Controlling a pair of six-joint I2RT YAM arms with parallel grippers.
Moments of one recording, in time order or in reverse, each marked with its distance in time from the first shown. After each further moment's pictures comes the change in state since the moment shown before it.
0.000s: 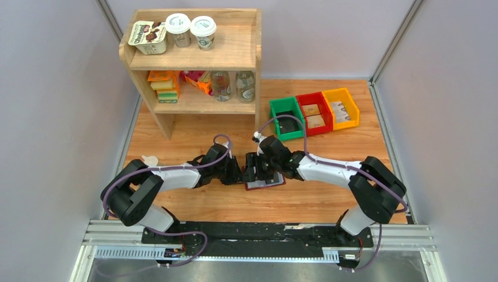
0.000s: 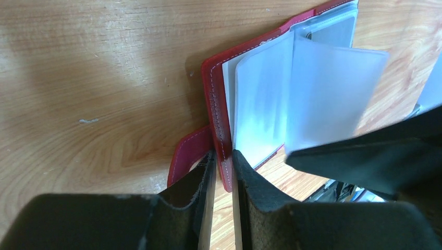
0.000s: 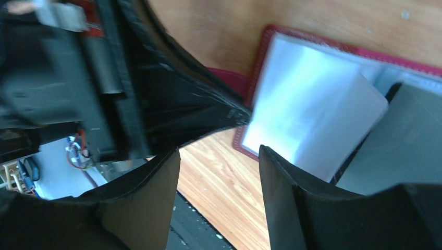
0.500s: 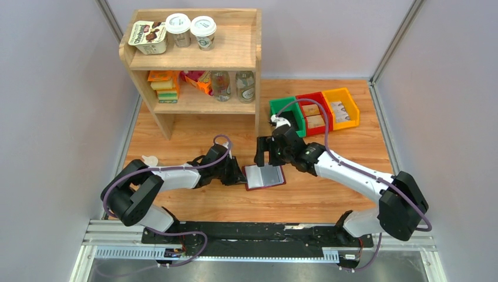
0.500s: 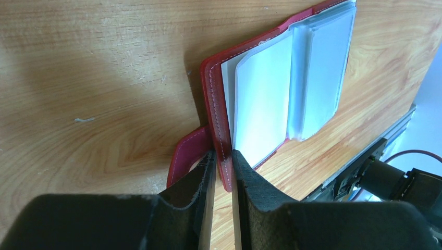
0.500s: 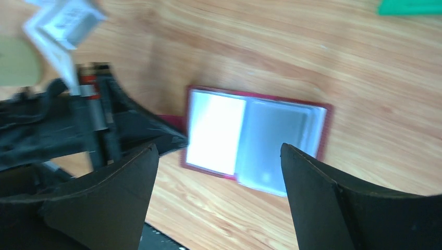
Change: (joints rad) left arm -0.002 0.000 -0.008 0.015 0.004 -0.014; right arm -0.048 -0.211 0.126 -0.245 0.291 -0.122
